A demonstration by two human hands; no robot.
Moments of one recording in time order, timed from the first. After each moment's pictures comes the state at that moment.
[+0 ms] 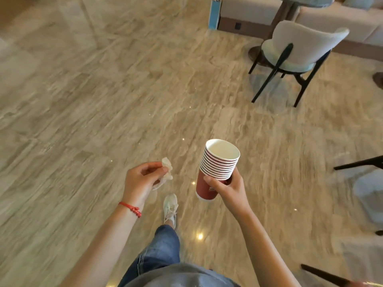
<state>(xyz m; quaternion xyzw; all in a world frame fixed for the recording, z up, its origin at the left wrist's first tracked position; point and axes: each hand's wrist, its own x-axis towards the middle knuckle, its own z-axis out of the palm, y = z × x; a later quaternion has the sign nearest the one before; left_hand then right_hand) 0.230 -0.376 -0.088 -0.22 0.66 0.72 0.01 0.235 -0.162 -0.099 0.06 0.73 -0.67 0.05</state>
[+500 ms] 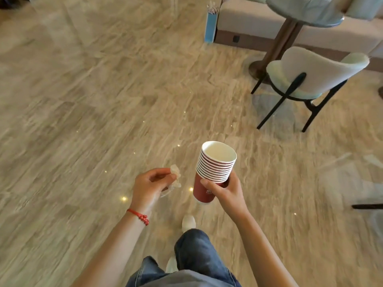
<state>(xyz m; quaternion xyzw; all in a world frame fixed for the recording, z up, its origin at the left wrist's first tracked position) -0.142 -0.419 -0.075 -0.19 0.67 0.72 0.04 -0.134 -0.227 -0.077 0.07 0.73 -0.68 0.05</state>
